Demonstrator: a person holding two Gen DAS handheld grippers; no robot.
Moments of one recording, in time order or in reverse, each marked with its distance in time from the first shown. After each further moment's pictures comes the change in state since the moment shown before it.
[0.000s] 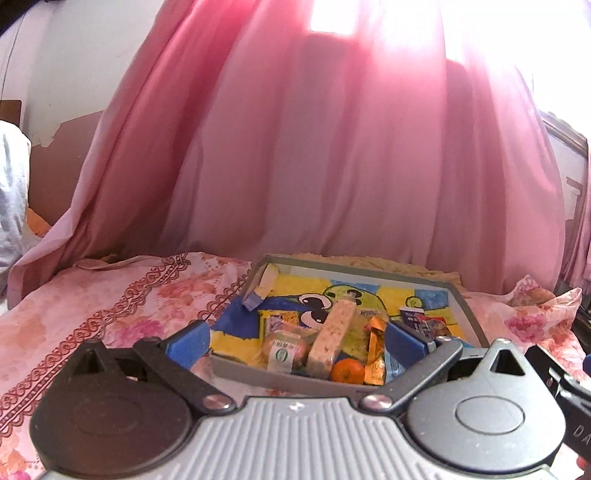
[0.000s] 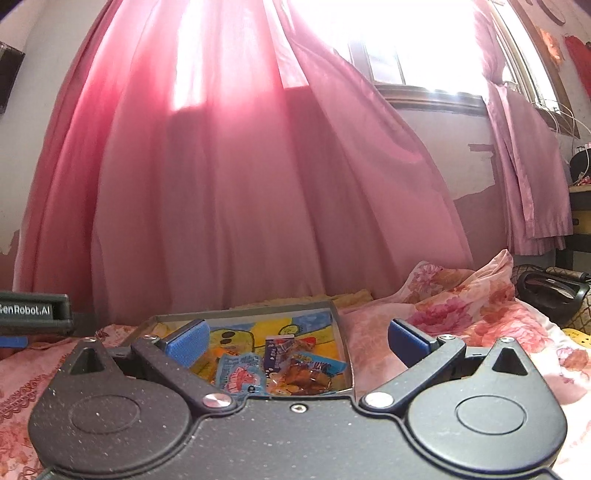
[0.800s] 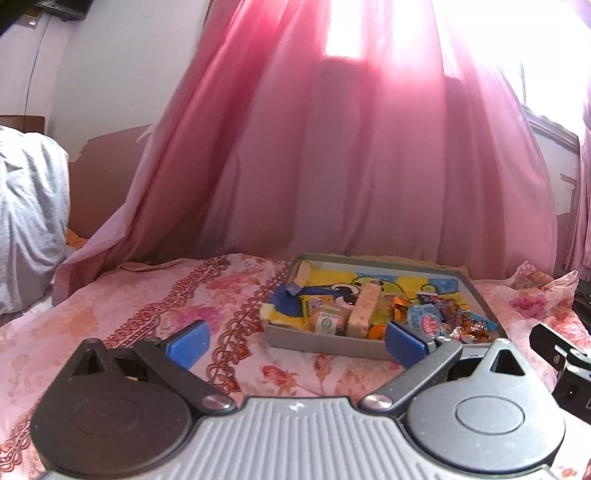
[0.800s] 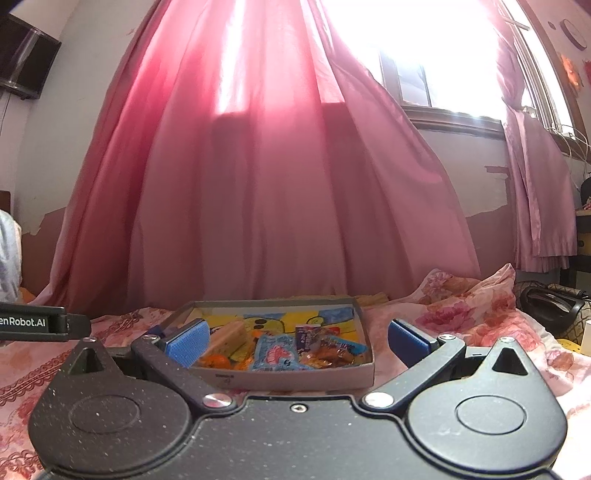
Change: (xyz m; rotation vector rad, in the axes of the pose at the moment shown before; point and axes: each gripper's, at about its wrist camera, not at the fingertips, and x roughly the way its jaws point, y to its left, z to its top) left arm -0.075 0.035 -0.035 0.026 -0.056 0.048; right arm -0.069 0.031 -0.012 -0.077 -0.010 0.055
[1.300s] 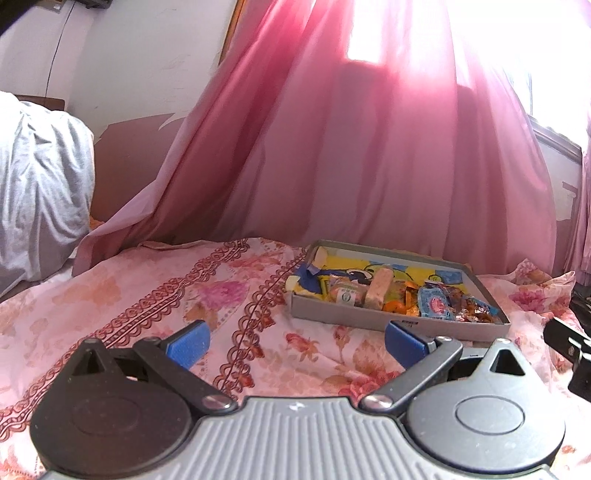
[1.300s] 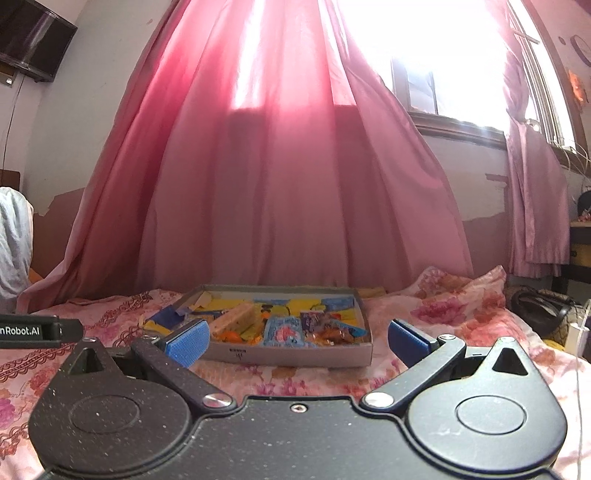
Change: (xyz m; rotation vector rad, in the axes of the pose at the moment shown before) left arm -0.034 0.035 -0.031 -0.056 0.004 0.003; right arm -0.043 0.015 -0.010 -0.051 0.024 -0.009
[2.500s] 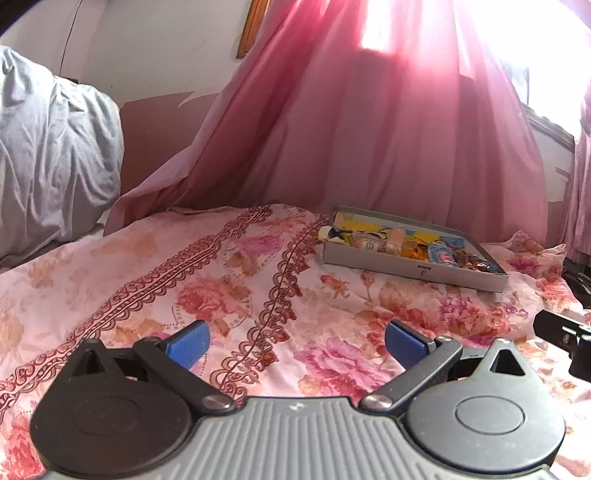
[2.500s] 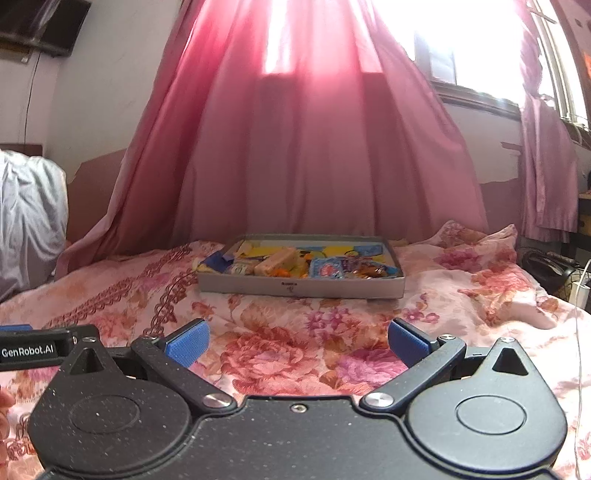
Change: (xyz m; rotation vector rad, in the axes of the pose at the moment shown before) left arm -0.053 0.053 -0.051 -0.007 0.054 -0.007; right arm -0.059 0.049 -0.029 -0.013 0.139 0.059
